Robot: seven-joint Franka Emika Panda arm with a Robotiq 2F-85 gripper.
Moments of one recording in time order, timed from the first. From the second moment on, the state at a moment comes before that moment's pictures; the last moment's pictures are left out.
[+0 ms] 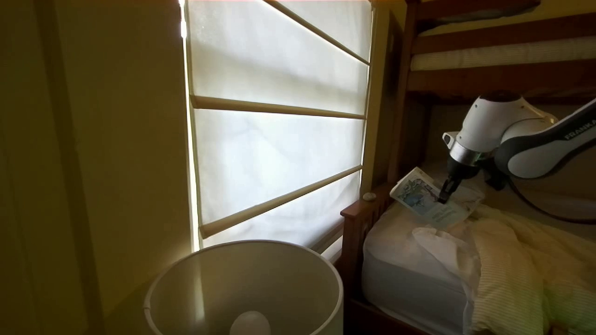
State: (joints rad) arm -0.15 -0.50 -0.46 -2.74 -0.94 2.69 0.10
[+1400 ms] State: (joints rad) arm 0.17 -0.52 -0.28 -2.64 -0.08 2.24 -0.63
